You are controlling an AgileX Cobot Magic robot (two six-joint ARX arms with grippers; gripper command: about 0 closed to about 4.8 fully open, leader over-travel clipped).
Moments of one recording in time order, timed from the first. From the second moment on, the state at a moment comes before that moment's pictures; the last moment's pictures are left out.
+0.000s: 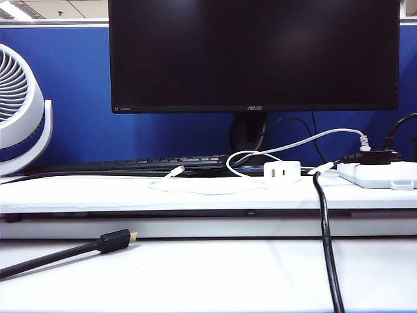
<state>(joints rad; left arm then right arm) 0.00 0.00 0.01 -0.16 -0.01 0.10 -0.14 0.00 0.01 0.06 -0.06 0.07</state>
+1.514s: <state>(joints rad) 0.00 0.20 0.33 -0.05 -0.02 -0.17 0.14 0.32 0.49 -0.15 0.09 0.13</state>
